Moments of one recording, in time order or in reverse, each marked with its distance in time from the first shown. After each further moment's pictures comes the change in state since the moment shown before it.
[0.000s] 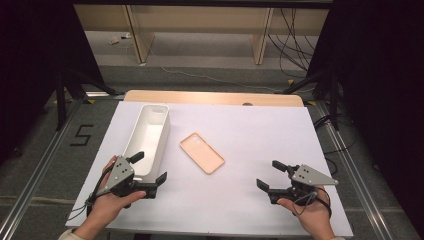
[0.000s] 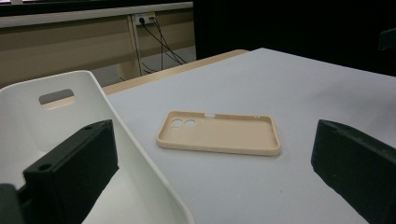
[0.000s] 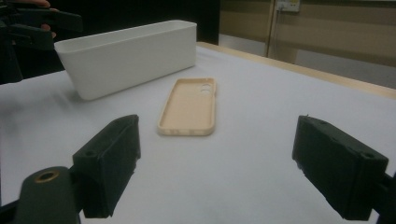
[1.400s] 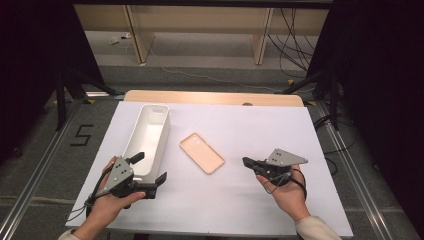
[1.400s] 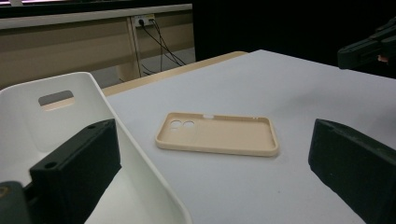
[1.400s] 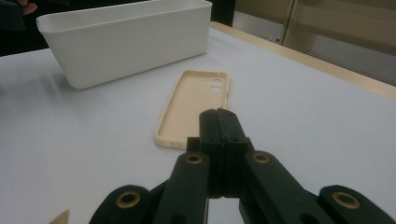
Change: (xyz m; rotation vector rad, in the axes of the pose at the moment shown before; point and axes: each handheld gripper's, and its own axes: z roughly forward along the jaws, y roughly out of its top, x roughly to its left) left arm -0.001 0.000 -0.002 -0.010 -0.003 -0.002; right arm -0.001 0.025 0.064 0.065 0.053 -0.080
